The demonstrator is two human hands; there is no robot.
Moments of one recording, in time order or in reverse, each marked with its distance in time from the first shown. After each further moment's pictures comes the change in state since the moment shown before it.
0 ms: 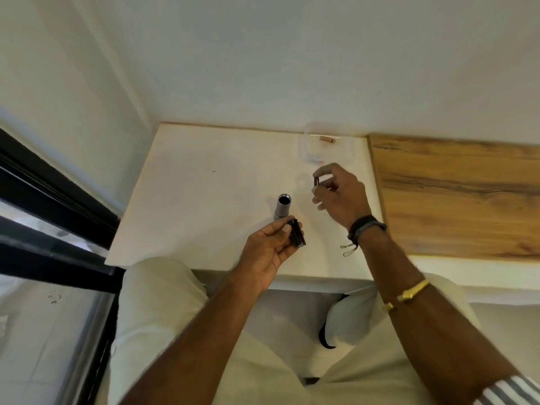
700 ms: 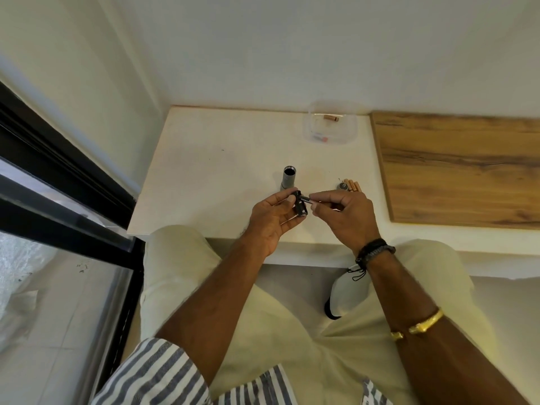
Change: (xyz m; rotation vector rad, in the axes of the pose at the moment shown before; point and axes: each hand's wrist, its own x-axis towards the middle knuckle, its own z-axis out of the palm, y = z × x) left_hand -0.010 0.001 -0.004 0.210 0.034 0.073; right_hand -0.101 0.015 0.008 -0.007 0.005 -0.112
